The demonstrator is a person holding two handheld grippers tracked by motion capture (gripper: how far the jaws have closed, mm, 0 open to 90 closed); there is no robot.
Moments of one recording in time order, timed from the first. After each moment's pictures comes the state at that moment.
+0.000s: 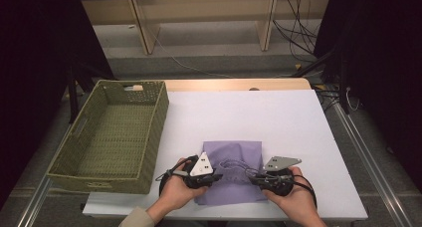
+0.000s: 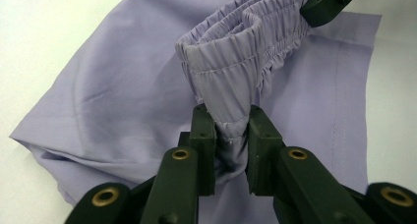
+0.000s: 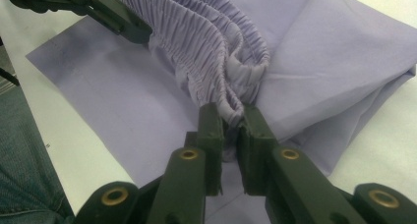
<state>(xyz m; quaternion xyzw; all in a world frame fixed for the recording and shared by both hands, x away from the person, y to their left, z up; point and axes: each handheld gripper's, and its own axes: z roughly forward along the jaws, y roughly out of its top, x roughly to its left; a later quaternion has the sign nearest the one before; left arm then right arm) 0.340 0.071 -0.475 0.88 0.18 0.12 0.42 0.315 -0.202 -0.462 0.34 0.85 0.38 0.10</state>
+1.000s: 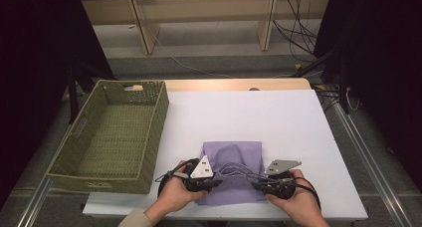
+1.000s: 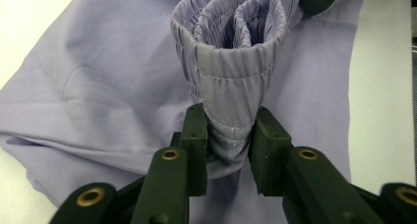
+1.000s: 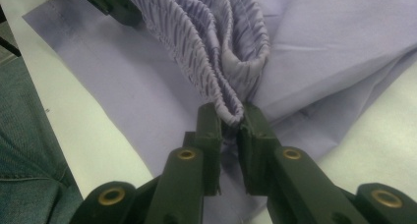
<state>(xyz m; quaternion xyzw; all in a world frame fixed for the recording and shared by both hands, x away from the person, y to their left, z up) 0.336 0.072 -0.478 0.89 0.17 0.10 0.40 0.311 -0.209 -0.469 0.33 0.87 0.35 0.08</state>
